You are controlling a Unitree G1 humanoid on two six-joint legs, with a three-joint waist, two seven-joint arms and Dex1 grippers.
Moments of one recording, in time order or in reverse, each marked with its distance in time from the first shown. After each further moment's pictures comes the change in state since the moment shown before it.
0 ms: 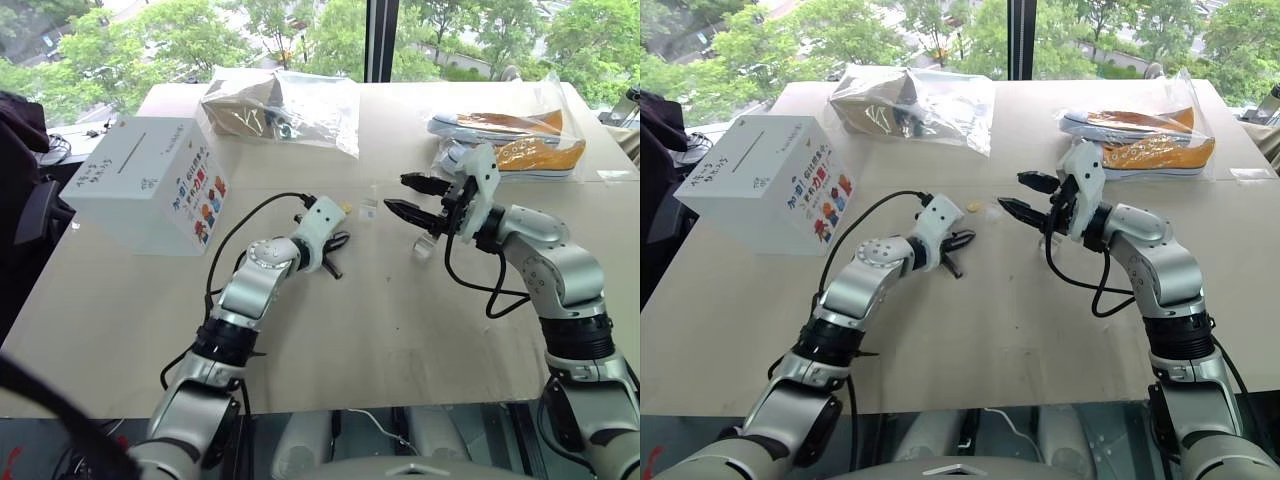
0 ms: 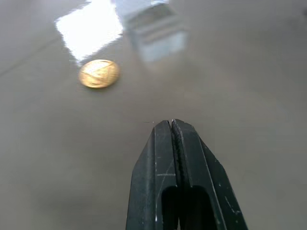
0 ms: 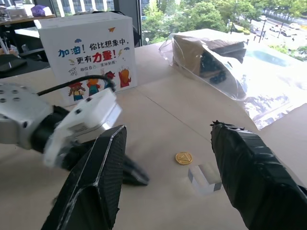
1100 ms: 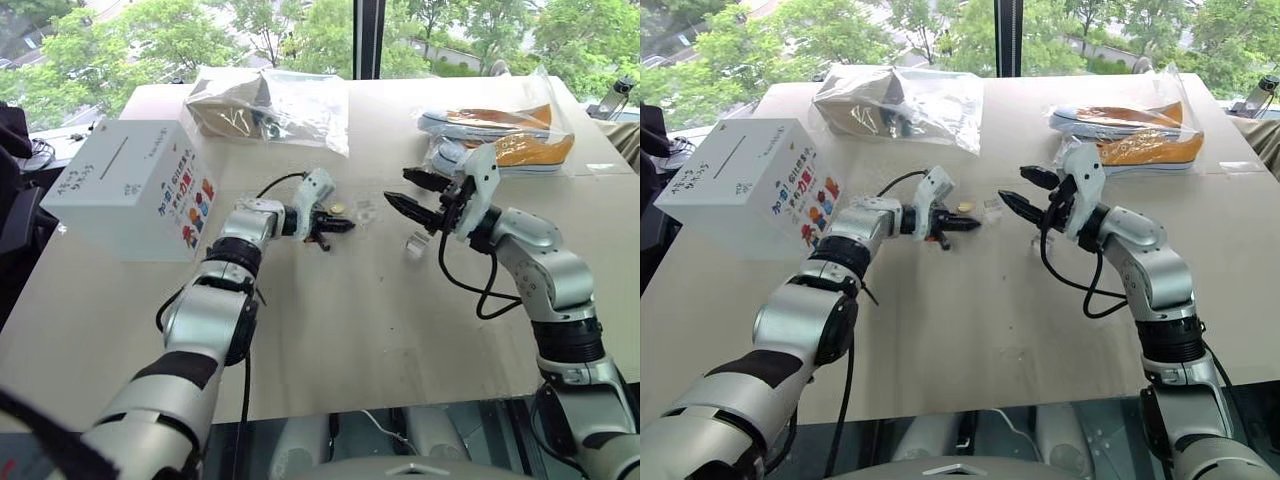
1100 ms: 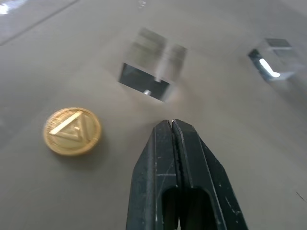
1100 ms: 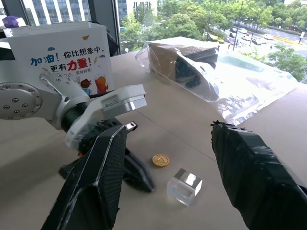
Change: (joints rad) left arm -0.503 -0.033 0.116 1.008 -0.007 -0.314 -0.640; right arm 0.022 0.045 -0.002 0.008 -0.021 -0.071 -0.071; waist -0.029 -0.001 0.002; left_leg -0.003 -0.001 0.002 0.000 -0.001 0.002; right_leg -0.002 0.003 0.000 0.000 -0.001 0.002
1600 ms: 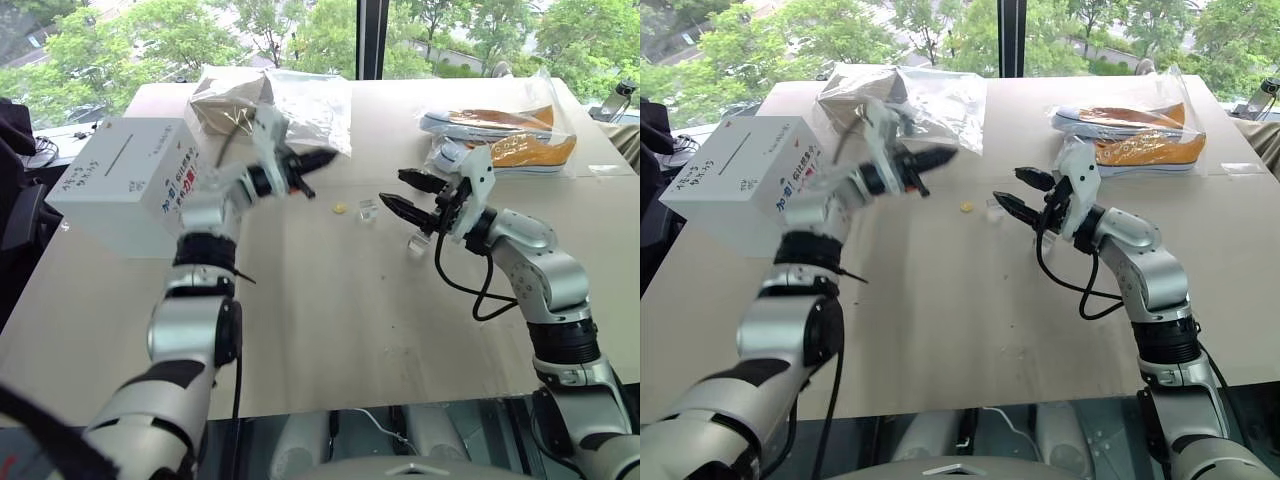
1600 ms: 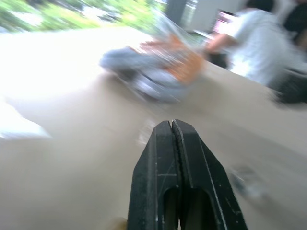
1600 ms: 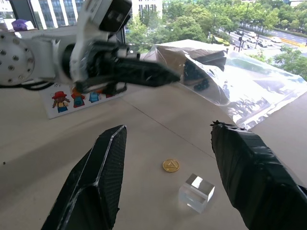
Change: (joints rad) left arm -0.066 0.062 0.239 -0.038 -0.092 -0.111 0.432; right arm -0.002 0.024 0.010 -0.001 0.000 -0.008 0.004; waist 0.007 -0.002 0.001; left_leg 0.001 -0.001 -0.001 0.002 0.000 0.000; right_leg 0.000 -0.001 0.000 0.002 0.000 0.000
